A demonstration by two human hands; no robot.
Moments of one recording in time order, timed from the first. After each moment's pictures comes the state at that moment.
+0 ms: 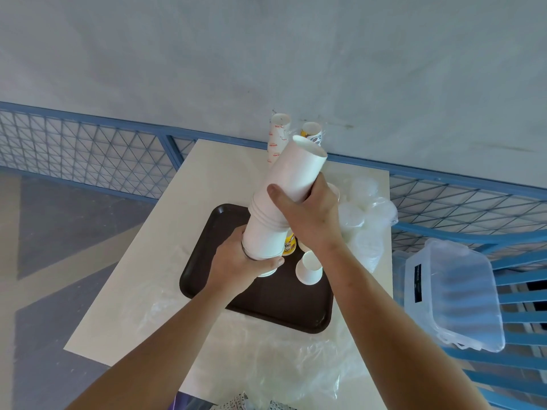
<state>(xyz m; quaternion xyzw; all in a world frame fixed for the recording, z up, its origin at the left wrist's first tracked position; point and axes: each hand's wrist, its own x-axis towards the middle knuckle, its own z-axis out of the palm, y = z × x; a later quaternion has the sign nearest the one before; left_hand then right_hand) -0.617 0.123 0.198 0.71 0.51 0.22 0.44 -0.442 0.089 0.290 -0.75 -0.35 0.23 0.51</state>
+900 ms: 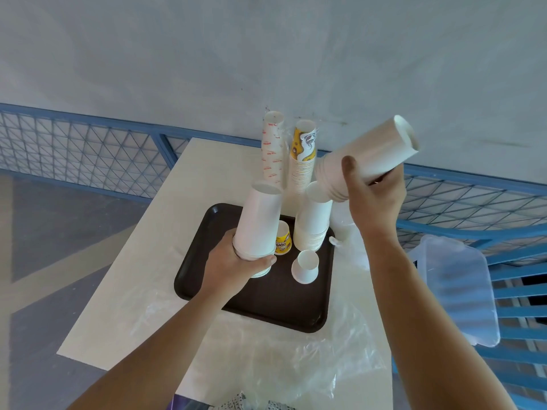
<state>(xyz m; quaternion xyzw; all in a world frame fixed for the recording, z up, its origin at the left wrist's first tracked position) -0.616 0.123 0.188 0.69 0.53 0.23 0.45 -0.359 0.064 0.291 -0.74 -0.22 0.09 0.63</state>
